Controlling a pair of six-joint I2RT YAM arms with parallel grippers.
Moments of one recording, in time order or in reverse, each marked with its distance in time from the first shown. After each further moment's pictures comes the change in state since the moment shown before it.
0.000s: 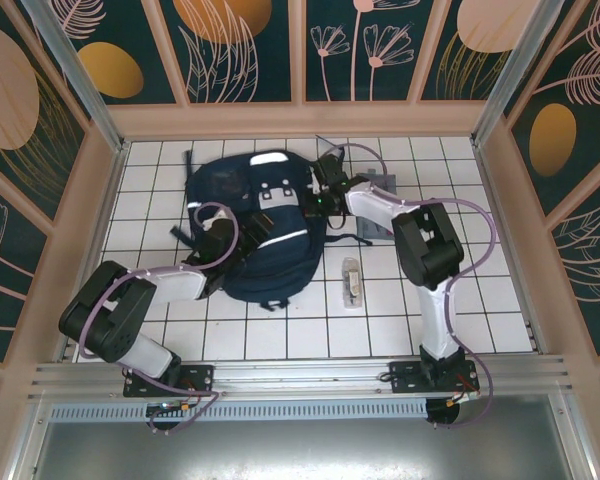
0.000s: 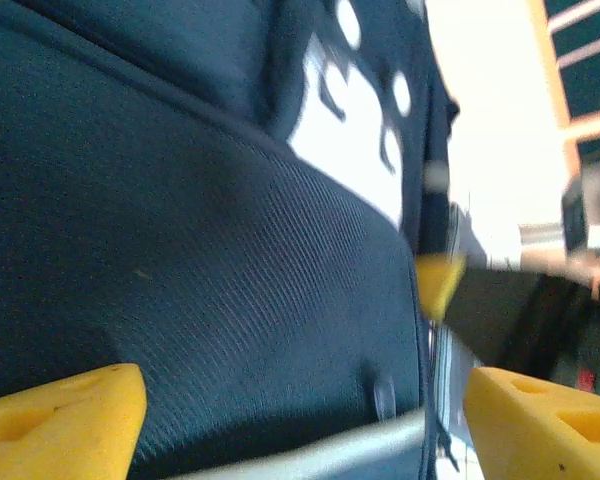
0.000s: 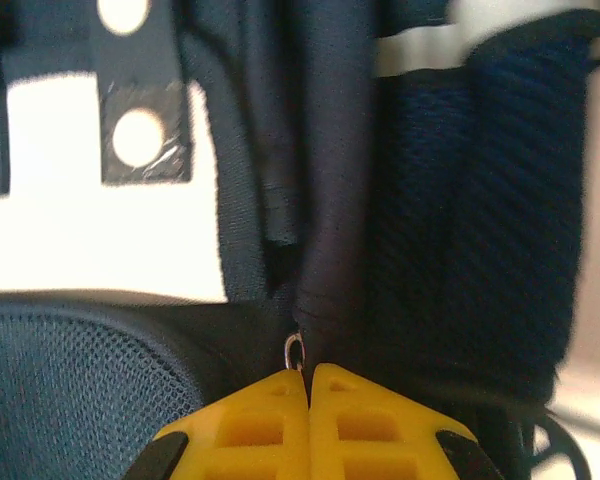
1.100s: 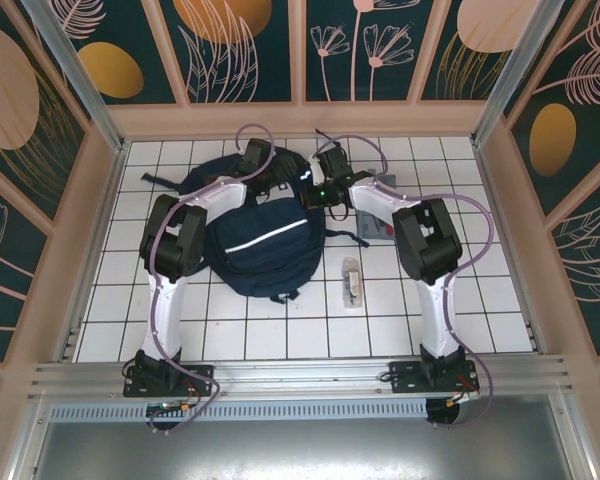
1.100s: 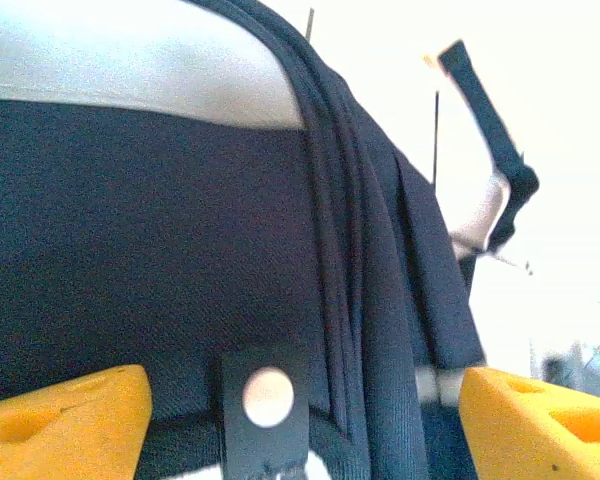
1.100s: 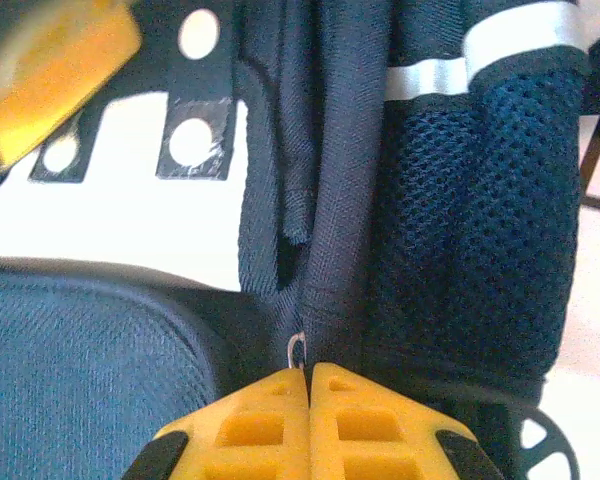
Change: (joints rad) left arm 0.142 0.714 1.075 -0.518 0.004 0.270; right arm -0.038 -0.002 -0.018 0.086 -0.095 -0.137
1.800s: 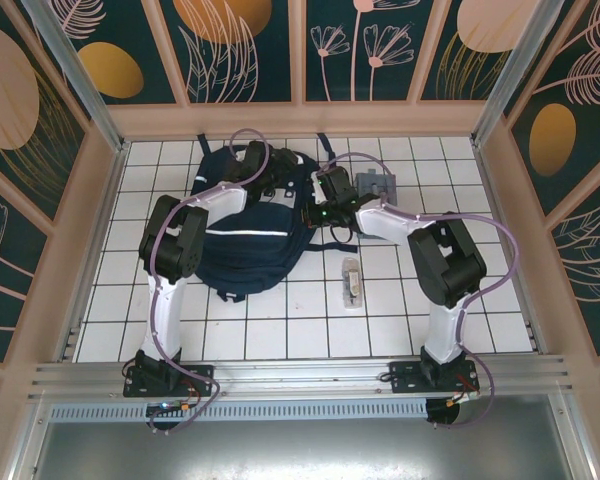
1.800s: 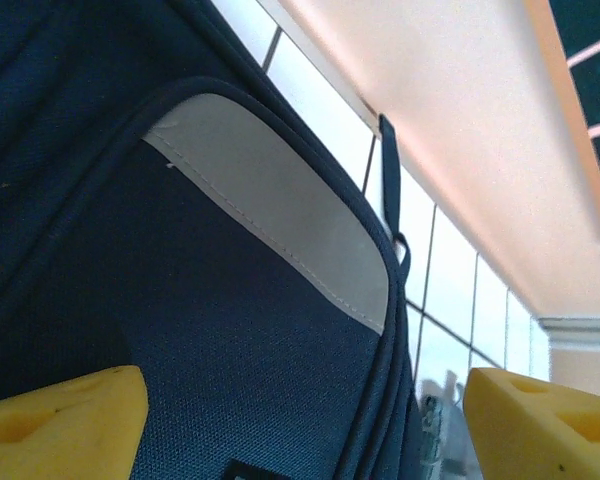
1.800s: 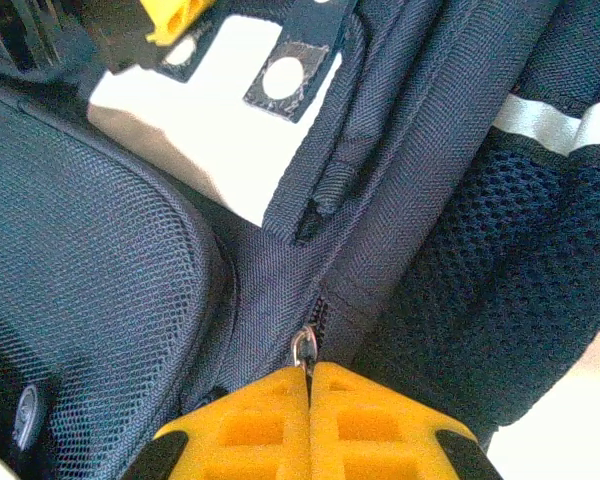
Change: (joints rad) left arm -0.012 -0.021 -0.050 0.124 0.036 -0.180; right arm 0.085 -0.208 -0.280 0.095 0.076 0.095
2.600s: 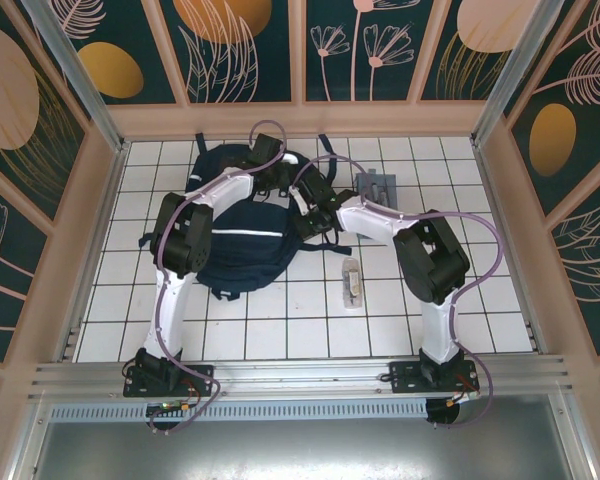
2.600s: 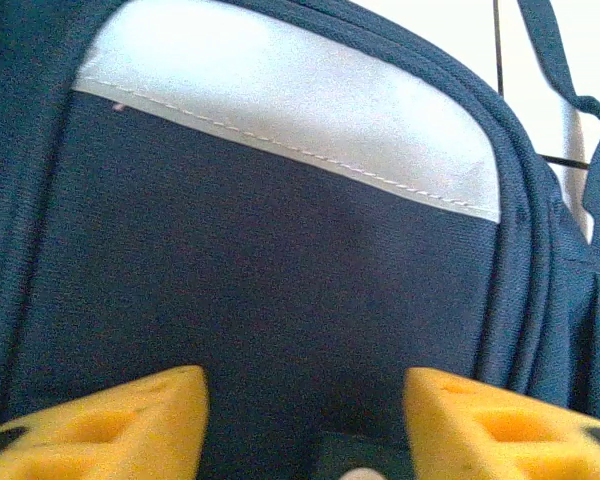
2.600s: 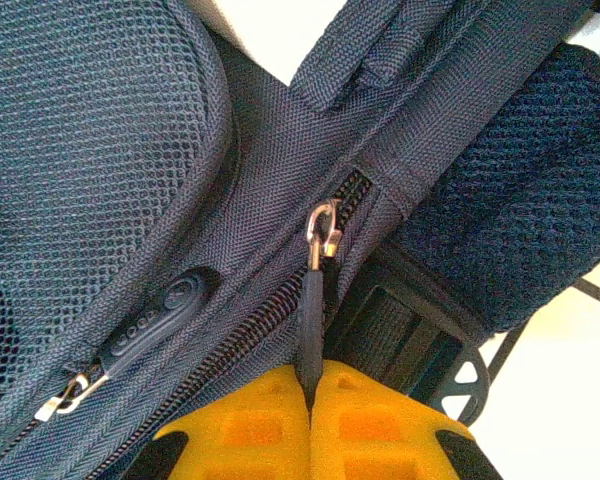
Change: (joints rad) left arm -0.009 0.108 0.258 -0.428 -0.056 0.447; right arm 0.086 0.074 0.140 -0.248 0.146 -0.216
